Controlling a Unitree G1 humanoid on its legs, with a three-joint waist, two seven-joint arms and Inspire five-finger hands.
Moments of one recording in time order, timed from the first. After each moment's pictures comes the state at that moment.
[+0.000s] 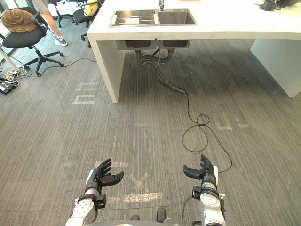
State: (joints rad) left arm 0.19 0.10 -0.03 0.51 -0.20 -0.08 0.13; right arm 0.08 -0.10 -0.19 0.59 0.04 -0.06 -0.18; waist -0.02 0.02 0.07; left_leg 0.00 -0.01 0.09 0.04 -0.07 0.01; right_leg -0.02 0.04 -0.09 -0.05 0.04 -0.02
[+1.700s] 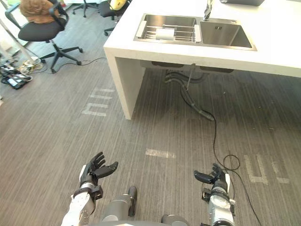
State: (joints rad) left arm 0.16 0.09 0.06 0.44 -0.26 -0.07 0.15; right arm 0.03 -0.15 -0.27 0.74 0.09 -0.03 -0.19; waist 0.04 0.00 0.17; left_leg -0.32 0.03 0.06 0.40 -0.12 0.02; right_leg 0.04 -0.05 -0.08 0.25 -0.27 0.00
